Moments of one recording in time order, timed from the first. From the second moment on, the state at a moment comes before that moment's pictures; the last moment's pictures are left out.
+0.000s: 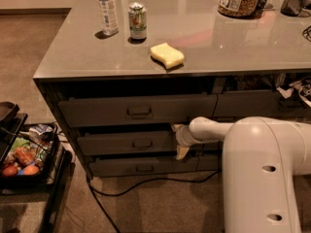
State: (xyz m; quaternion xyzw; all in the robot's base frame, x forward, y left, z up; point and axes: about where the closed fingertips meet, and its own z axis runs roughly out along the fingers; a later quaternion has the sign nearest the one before) arm 0.723 -0.105 0.403 -0.77 0.56 -0.06 0.30
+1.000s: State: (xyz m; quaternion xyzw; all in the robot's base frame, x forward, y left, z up) arm 0.723 -0.105 0.403 -0.77 0.56 -0.06 0.30
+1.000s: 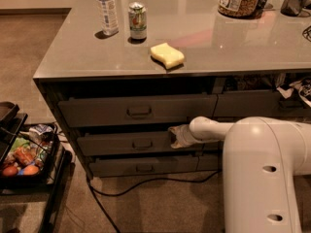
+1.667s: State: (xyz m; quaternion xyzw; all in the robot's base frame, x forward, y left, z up) arm 0.723 -0.105 0.403 -0.77 0.56 -0.06 0.30
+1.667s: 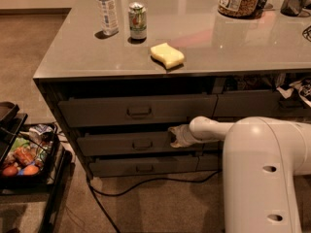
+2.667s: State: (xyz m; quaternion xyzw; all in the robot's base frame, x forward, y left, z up) arm 0.719 -0.104 0.400 -0.77 0.56 -0.05 0.30
